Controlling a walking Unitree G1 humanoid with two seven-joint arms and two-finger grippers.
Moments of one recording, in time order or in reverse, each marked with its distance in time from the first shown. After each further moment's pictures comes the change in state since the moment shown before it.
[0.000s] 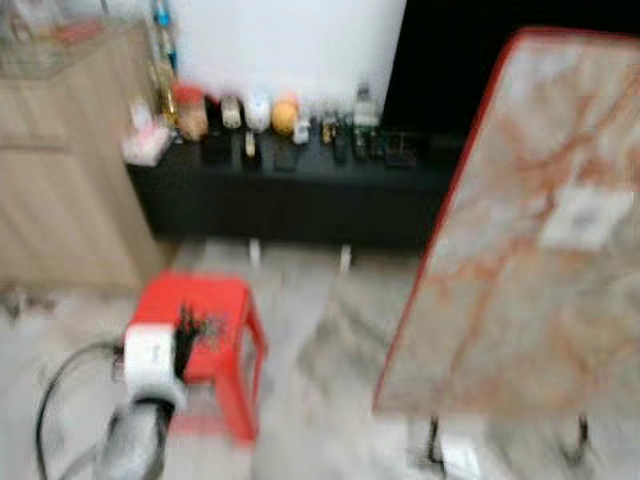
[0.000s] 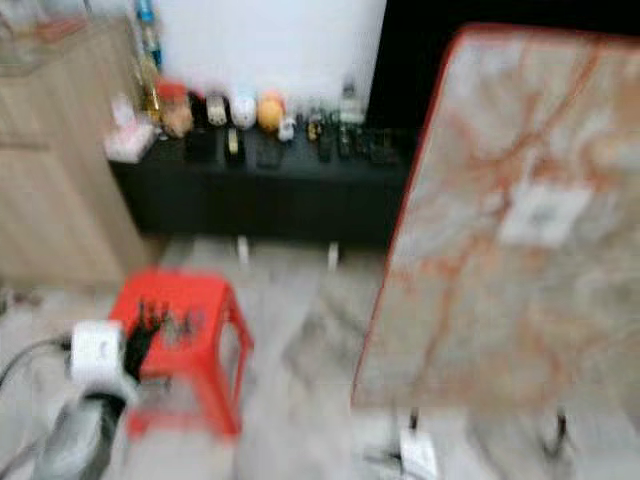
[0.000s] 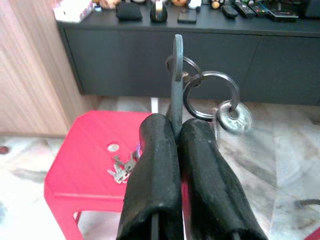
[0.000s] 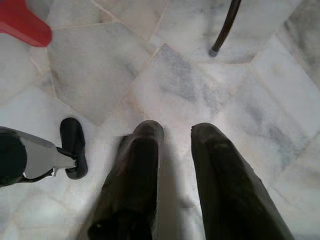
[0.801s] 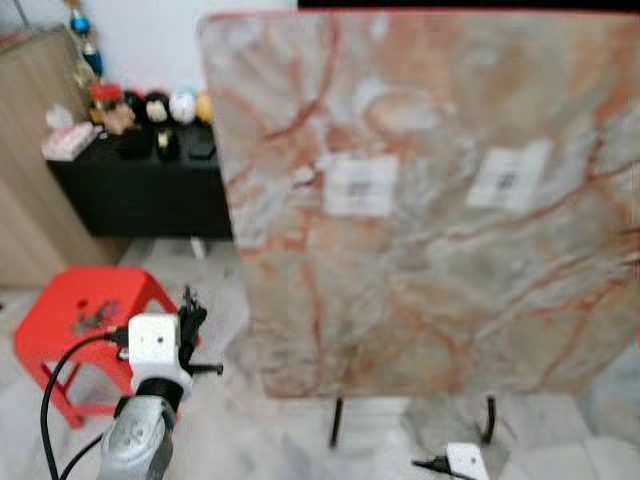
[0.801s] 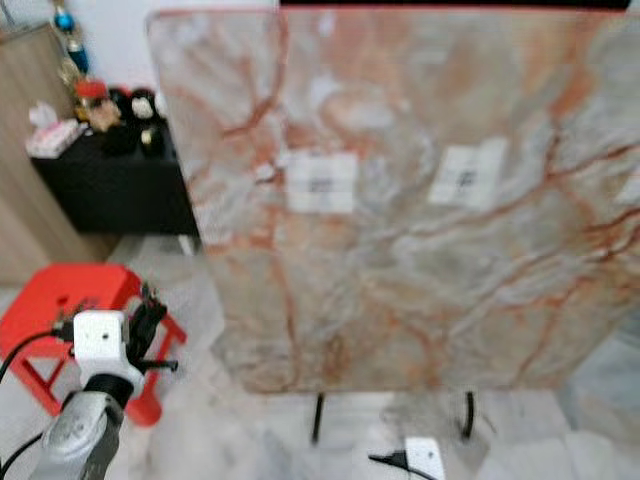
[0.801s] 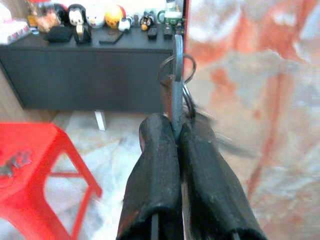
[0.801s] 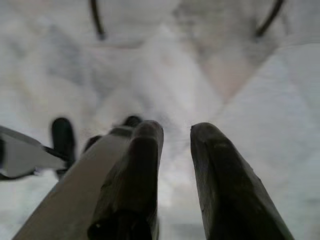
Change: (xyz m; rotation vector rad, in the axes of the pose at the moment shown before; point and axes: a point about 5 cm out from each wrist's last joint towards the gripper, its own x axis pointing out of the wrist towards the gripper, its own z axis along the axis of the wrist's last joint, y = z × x) left arm 0.005 -0.009 0.012 -0.017 -0.053 -0.014; right arm -0.001 -0.012 -0.001 -0.067 0.012 -0.026
